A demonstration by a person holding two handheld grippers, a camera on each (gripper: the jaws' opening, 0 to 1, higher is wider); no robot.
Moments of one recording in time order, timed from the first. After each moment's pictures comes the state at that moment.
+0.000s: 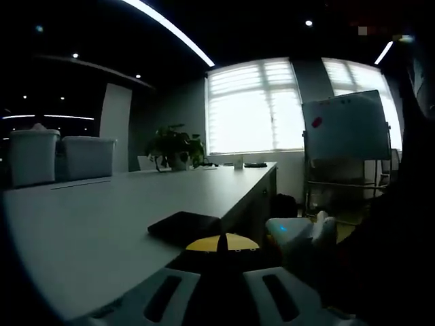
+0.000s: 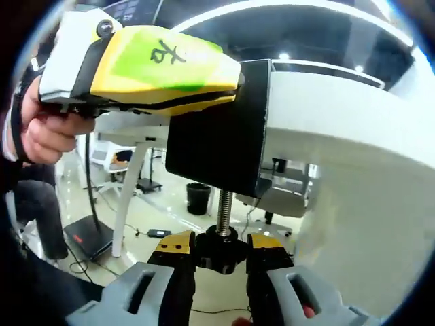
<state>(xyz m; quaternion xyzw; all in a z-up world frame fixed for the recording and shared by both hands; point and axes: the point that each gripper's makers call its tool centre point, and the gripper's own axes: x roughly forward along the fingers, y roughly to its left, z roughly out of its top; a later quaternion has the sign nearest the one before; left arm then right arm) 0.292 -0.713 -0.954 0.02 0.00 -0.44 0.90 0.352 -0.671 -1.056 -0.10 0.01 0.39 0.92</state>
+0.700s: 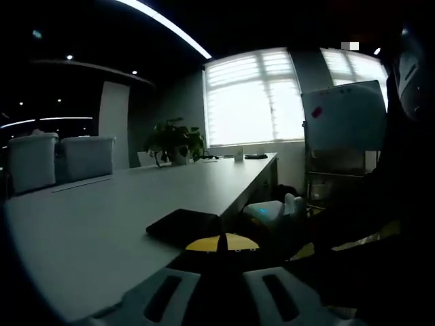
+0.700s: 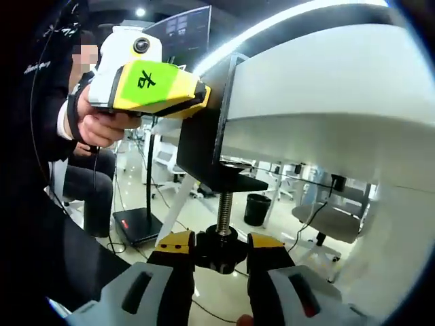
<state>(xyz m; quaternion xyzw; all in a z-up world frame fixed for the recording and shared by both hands) 0.292 -0.718 -0.957 0.05 0.02 -0.44 0.90 0.344 -0.662 -1.055 -0.11 -0.01 0.56 0.82</state>
